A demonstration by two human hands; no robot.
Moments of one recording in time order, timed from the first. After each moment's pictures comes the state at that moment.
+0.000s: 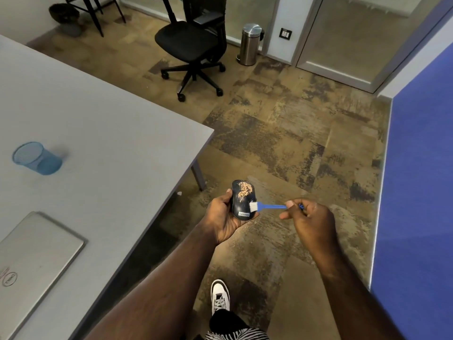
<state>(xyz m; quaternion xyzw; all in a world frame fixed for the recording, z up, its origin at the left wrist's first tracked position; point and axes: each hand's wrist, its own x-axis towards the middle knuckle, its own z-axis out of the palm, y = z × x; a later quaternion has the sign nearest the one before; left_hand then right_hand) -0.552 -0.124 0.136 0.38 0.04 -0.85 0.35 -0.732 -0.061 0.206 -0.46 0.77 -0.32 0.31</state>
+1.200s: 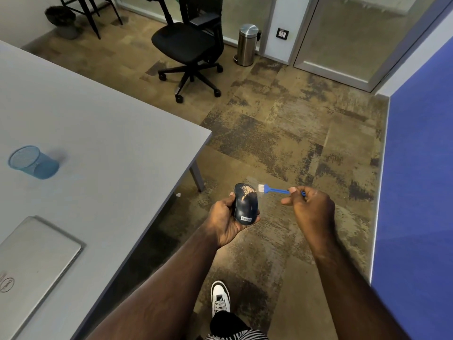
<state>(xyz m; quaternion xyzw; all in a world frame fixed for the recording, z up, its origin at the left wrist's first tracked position) -0.561 -0.122 0.138 0.40 0.02 -0.85 0.33 -0.734 -0.090 0.209 -0.42 0.81 -0.32 0.25</state>
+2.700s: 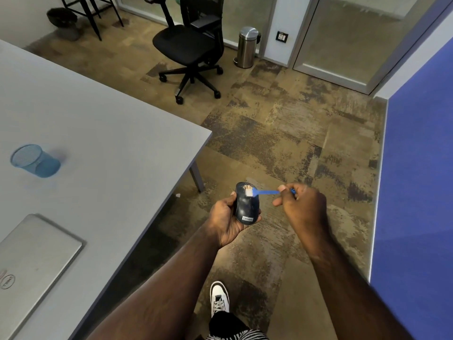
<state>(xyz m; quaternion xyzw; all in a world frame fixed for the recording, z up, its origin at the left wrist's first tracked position) -0.563 -0.113 0.145 0.40 -0.01 -0.85 0.33 -0.718 -0.087 0.222 -0.49 0.78 -0.30 0.26</state>
